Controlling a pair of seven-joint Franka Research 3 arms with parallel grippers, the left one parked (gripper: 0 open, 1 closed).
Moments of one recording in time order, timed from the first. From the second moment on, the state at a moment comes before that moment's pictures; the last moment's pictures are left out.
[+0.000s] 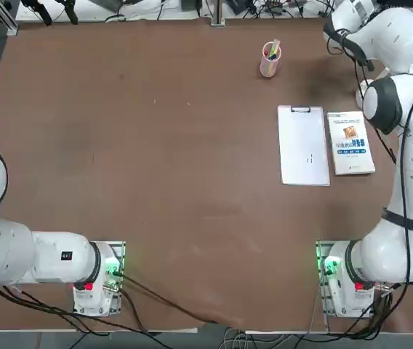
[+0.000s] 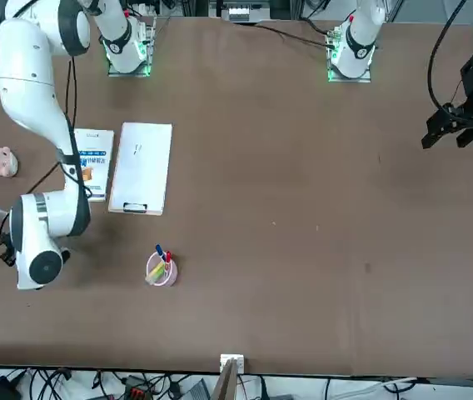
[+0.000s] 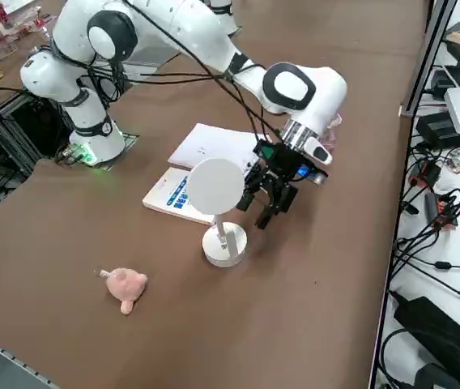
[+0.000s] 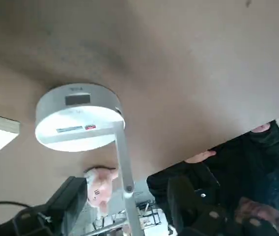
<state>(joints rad) 0.08 0.93 -0.09 -1.11 -0.76 1.61 -0.62</state>
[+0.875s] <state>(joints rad) 0.24 0.65 -0.08 -1.11 -0.42 1.50 -0.70</state>
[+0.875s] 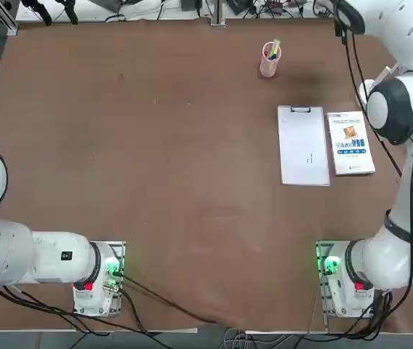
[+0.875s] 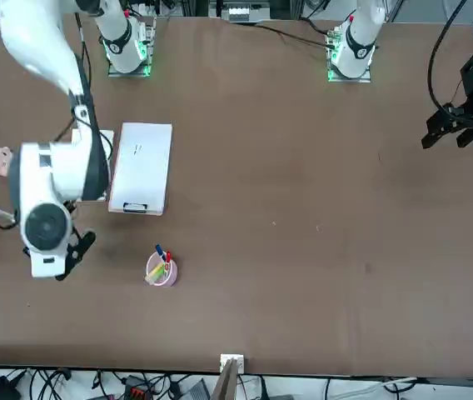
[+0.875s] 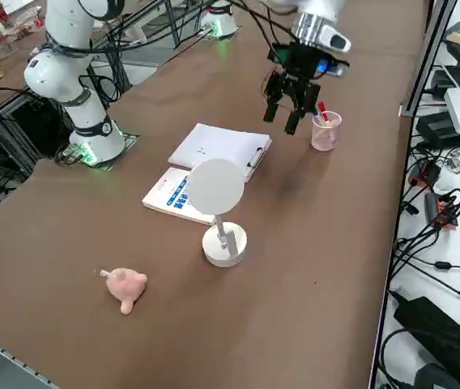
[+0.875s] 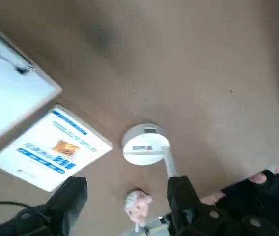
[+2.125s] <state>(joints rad) 0.27 0.11 -0.09 -1.48 -0.08 1.40 -0.25</state>
